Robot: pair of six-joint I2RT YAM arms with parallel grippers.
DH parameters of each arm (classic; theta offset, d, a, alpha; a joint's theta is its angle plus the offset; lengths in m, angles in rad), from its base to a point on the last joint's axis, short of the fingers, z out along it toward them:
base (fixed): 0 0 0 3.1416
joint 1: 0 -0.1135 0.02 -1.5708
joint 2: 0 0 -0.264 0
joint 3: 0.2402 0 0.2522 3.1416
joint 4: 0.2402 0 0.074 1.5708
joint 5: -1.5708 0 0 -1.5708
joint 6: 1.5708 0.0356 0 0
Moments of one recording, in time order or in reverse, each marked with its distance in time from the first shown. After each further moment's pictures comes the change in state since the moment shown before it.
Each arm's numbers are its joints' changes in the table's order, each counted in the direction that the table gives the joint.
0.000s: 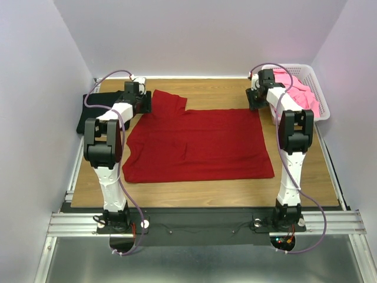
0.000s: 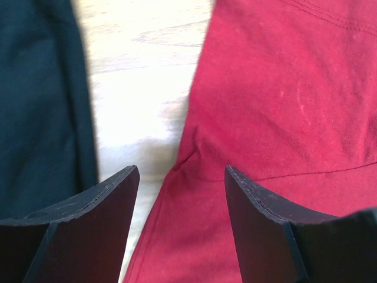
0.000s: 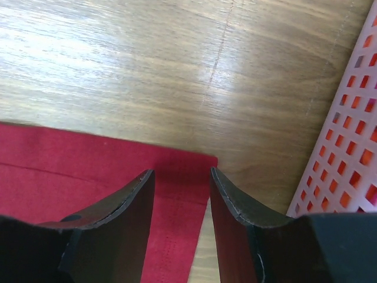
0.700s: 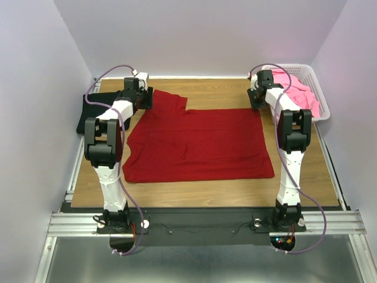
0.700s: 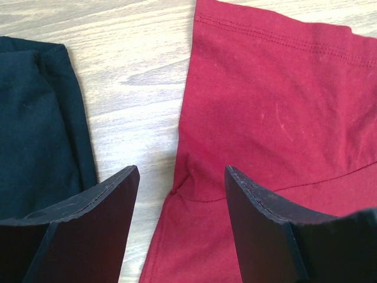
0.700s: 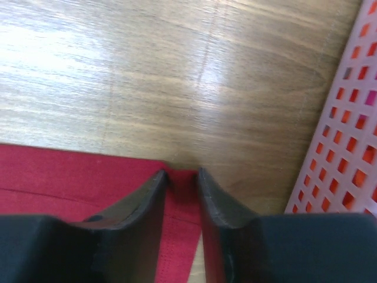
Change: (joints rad) left arm 0.006 -0.026 0.066 -0.021 -0.055 0.077; right arm -0.002 -0.047 0.031 -0.018 -0.101 -0.013
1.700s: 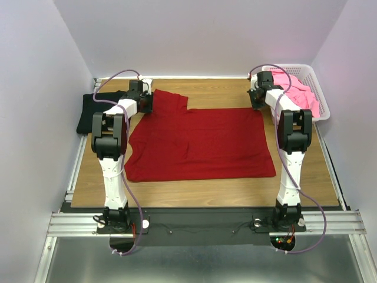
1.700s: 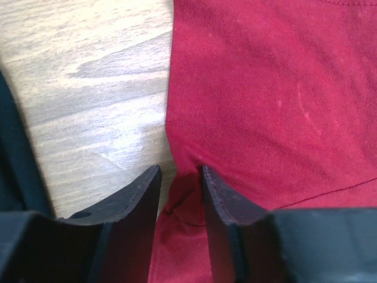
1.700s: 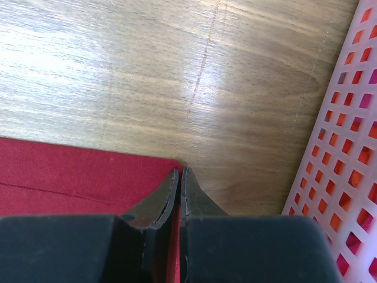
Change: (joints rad) left arm 0.000 -0.165 0.113 0.071 -0.057 0.014; right arm -0.004 0.021 -0.060 -0.066 0.032 -0.020
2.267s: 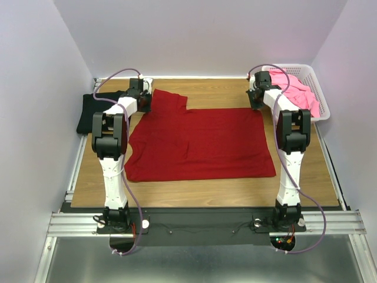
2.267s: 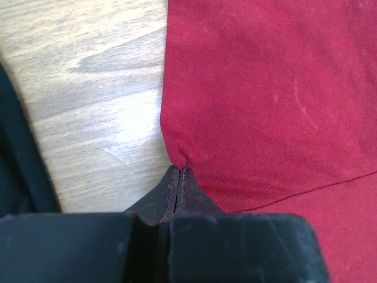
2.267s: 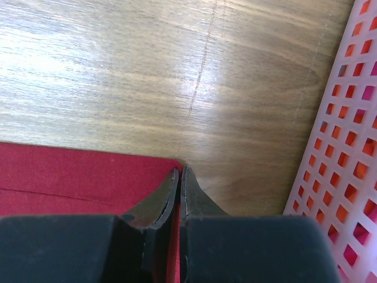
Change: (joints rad) left arm 0.002 -0.011 0.058 0.090 0.013 0.019; right arm -0.022 0.002 0.004 0.007 -0.030 0.025
